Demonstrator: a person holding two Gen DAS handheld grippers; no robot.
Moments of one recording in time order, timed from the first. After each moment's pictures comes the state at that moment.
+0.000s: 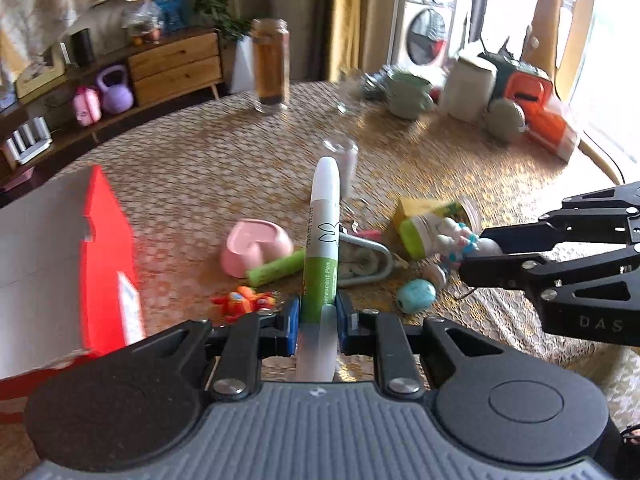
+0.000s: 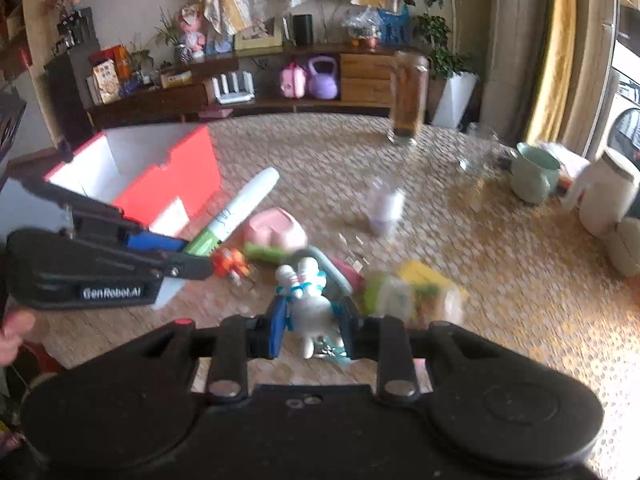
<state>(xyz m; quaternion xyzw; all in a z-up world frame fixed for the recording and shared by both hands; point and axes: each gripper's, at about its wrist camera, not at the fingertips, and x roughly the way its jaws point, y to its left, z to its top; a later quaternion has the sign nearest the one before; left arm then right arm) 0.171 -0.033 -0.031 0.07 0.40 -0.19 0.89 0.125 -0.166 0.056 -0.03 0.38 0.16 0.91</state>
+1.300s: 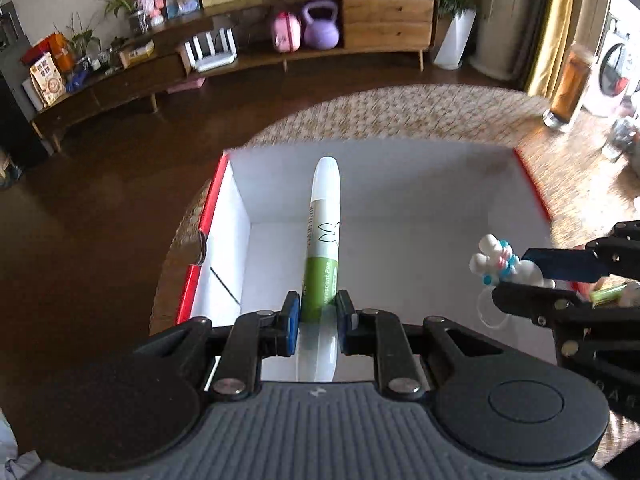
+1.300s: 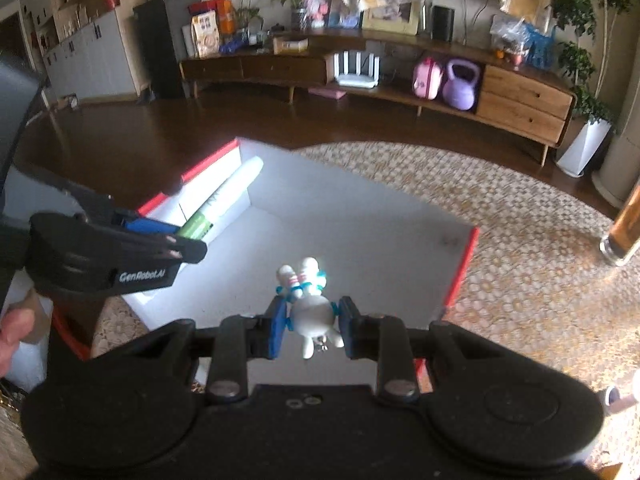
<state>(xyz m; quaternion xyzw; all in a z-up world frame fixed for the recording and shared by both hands) 0.252 0.247 -0.008 0.02 0.48 0.05 0.88 0.249 0.113 0.058 -0.10 0.40 0.29 0.86</state>
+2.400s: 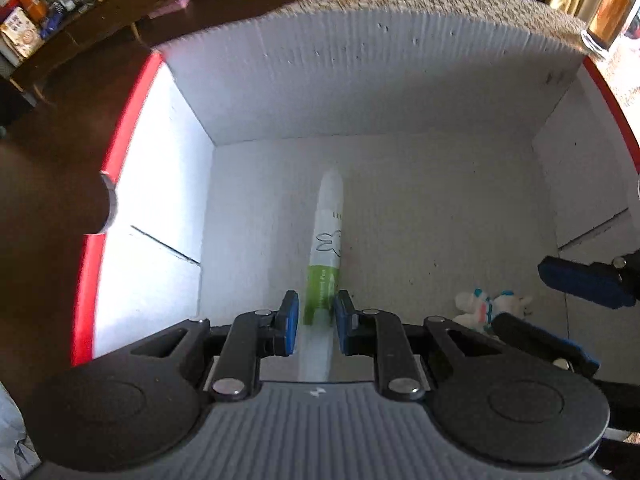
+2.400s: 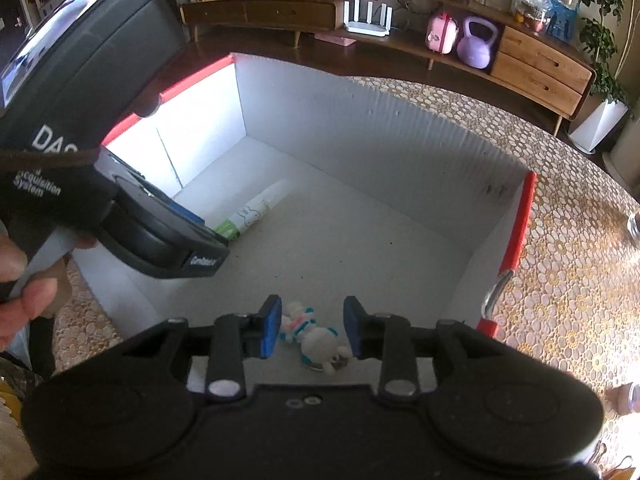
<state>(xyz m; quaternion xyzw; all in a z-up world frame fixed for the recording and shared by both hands) 0.288 0.240 -0.072 0.03 0.58 0.05 0.81 0.260 0.143 0.007 -0.14 0.46 0.29 0.83</state>
